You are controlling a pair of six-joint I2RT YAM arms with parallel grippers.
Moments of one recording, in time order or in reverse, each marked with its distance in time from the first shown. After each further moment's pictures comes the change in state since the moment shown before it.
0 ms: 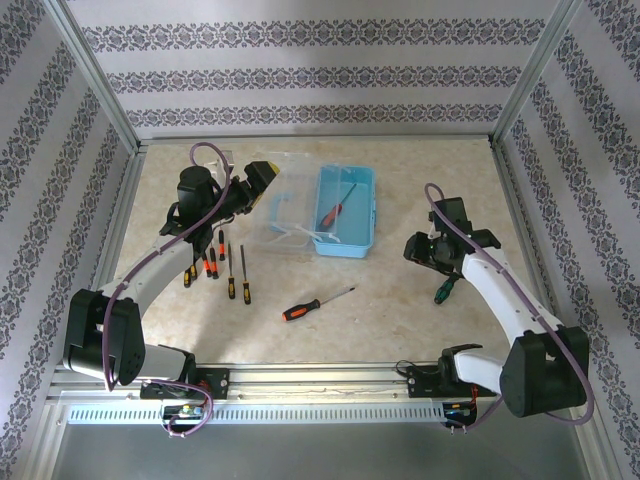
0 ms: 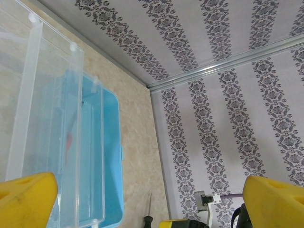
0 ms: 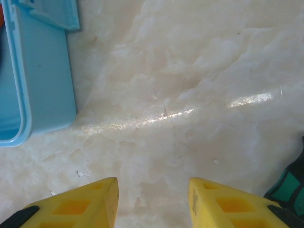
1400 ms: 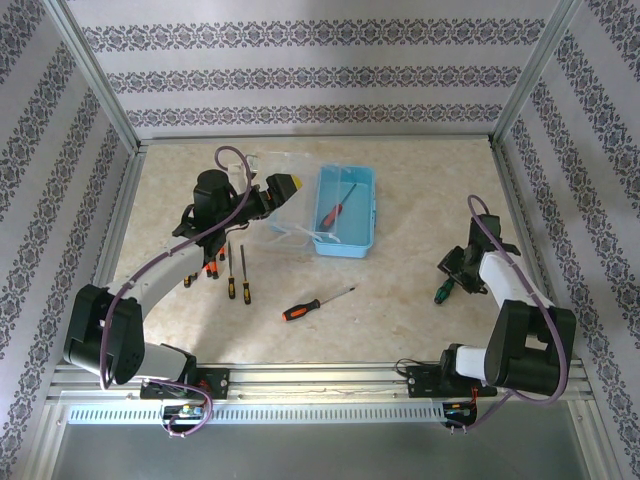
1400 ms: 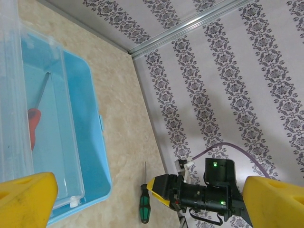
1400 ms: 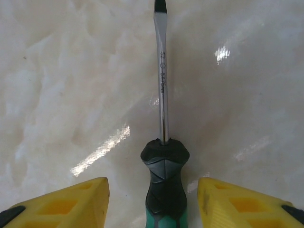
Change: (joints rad) left arm -0.113 0.016 0.004 0.014 0.060 0.092; right arm -0.348 0.126 -0.152 0.106 0.041 0.072
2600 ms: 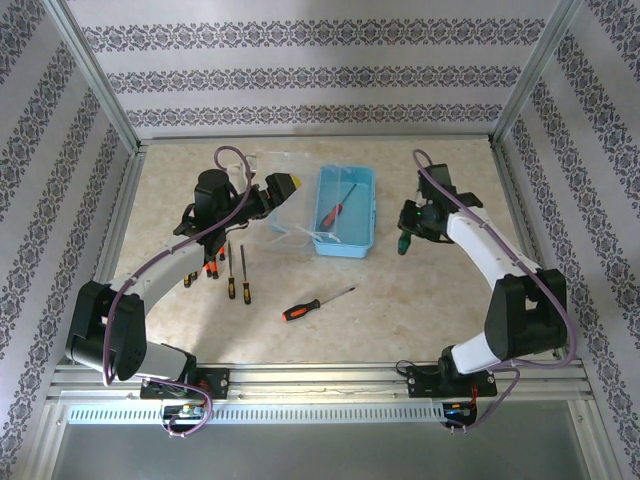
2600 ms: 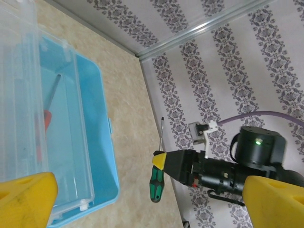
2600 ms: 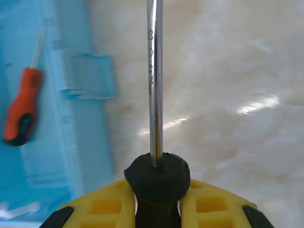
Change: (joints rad) left arm 0.017 0.019 0.000 -0.010 -0.028 0.000; right arm 0.415 0.189 0.449 -0.056 -0.029 -0.017
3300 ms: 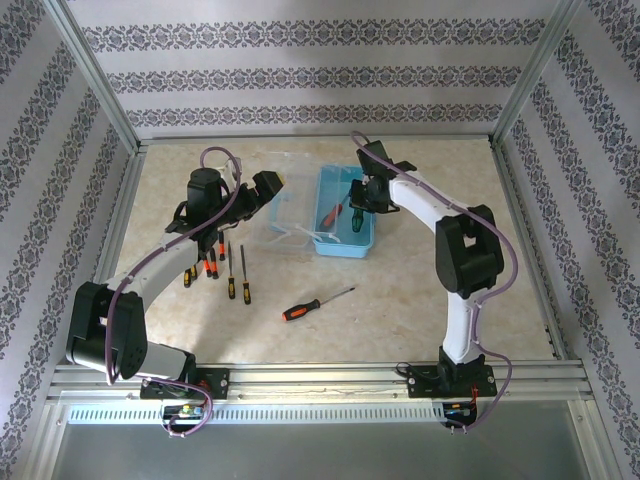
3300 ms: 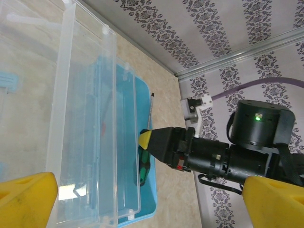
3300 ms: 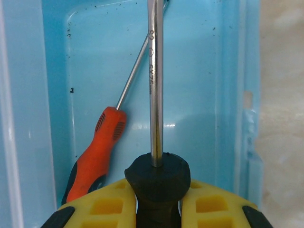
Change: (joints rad) left arm 0.069 0.001 0.008 -0.122 -0.082 0.041; right arm 0.161 0.511 0.442 0.025 0.007 0.042
